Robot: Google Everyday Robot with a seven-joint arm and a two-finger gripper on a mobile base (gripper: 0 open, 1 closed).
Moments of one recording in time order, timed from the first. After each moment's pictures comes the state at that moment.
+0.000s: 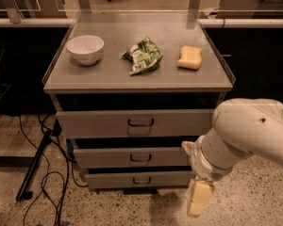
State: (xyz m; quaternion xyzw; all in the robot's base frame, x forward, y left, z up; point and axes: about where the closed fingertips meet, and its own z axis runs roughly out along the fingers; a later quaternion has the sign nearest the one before) arm 0.386 -0.133 0.702 -0.67 0.73 0.07 0.12
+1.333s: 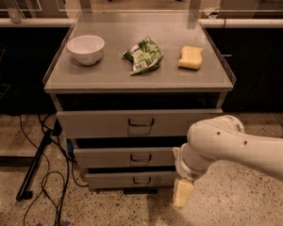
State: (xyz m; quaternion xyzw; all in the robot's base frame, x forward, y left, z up) arm 0.435 -0.120 0.595 -0.66 0.74 0.06 0.11
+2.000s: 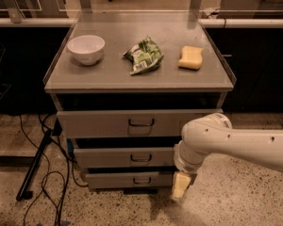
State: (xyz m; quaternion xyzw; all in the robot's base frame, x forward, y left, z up) arm 0.476 -0.130 0.553 -0.65 0.75 0.04 0.10
